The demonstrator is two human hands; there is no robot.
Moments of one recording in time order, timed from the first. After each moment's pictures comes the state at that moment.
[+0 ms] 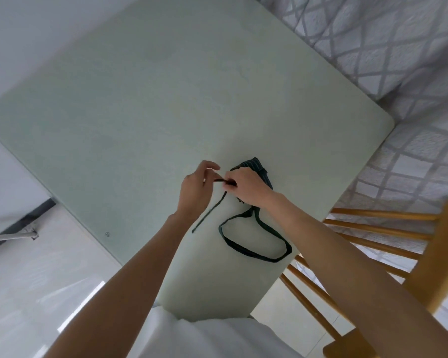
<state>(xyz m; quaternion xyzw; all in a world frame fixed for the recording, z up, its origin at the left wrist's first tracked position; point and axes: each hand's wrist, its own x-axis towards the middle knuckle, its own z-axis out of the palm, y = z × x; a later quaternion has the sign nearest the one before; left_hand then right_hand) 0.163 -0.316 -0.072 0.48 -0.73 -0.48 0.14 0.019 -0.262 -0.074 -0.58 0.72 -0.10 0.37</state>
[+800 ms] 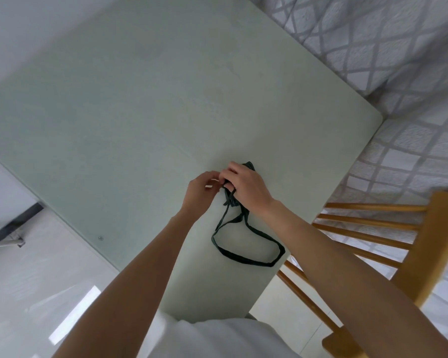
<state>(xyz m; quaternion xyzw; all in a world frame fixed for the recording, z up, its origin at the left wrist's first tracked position) 0.156 -0.308 -0.098 0.43 -0.66 -0.60 0.13 0.026 -0.244 -0.077 -0.64 0.73 -0.18 0.17</state>
